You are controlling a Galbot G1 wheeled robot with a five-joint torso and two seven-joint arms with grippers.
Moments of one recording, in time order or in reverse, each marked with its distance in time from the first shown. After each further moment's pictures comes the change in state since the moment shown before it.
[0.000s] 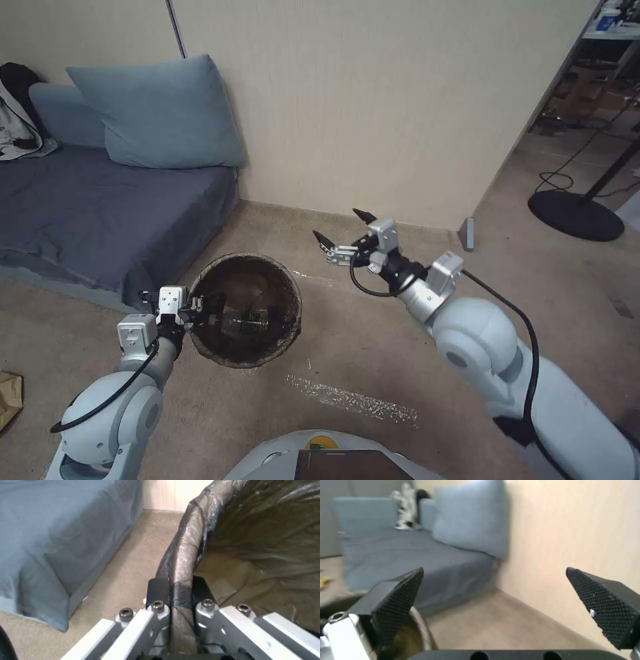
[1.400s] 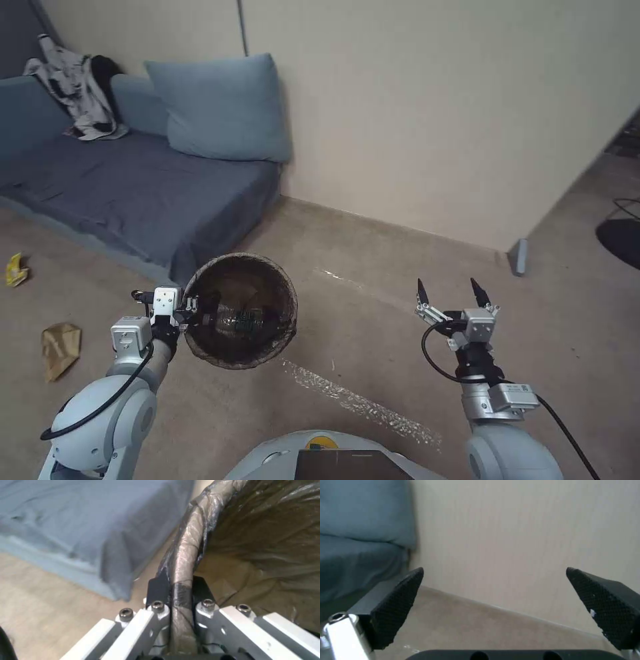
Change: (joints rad) left arm 0.019 -0.006 -0.028 -0.008 0.048 -0.018 0.047; right arm -0.715 0.520 0.457 -0.046 -0.523 0.513 -0.068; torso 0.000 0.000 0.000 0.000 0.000
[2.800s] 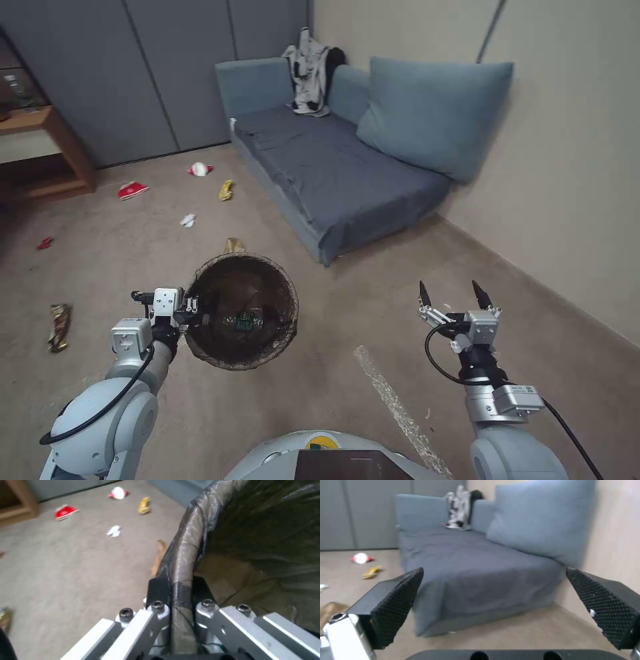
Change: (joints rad) left arm 0.007 -0.013 0.004 -0.012 0.017 -0.003 0.000; right arm -0.005 -0.012 0.009 -0.001 0.030 -0.017 -0.005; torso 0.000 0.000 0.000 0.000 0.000
